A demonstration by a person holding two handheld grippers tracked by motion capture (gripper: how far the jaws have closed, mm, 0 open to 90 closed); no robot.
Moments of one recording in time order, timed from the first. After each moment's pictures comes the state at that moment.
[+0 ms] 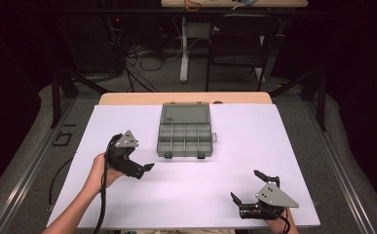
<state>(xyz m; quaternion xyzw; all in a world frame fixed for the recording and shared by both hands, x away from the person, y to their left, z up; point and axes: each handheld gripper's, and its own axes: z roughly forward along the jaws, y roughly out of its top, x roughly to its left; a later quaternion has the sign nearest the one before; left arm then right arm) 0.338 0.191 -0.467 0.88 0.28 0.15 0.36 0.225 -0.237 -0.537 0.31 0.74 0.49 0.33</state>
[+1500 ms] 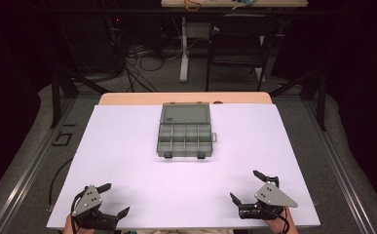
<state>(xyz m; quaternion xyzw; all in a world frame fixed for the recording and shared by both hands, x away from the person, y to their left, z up) 0.223 0.264 -0.546 0.82 0.32 0.19 0.45 0.226 -0.236 -0.538 0.31 0.75 0.48 0.33</state>
